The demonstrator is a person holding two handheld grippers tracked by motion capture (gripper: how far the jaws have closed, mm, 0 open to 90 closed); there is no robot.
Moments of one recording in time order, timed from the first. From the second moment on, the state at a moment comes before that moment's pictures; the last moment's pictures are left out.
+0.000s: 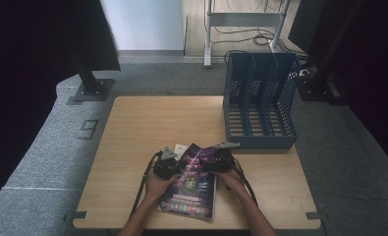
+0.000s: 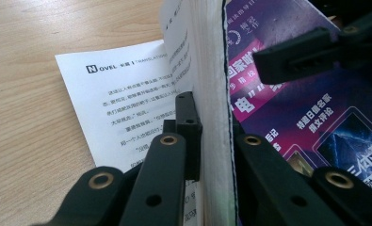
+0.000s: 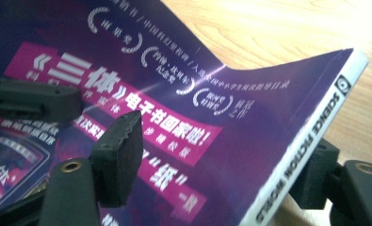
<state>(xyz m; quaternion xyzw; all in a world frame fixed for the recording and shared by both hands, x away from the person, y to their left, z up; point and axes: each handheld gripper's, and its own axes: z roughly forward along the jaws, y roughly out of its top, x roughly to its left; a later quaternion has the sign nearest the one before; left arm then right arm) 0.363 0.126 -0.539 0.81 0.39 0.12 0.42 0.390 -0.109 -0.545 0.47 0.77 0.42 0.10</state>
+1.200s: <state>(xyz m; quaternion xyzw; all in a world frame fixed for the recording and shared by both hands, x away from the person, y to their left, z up) 0.342 0.133 -0.496 0.78 0.36 0.16 0.49 0.364 -0.124 -0.492 0.42 0.74 0.49 0.16</state>
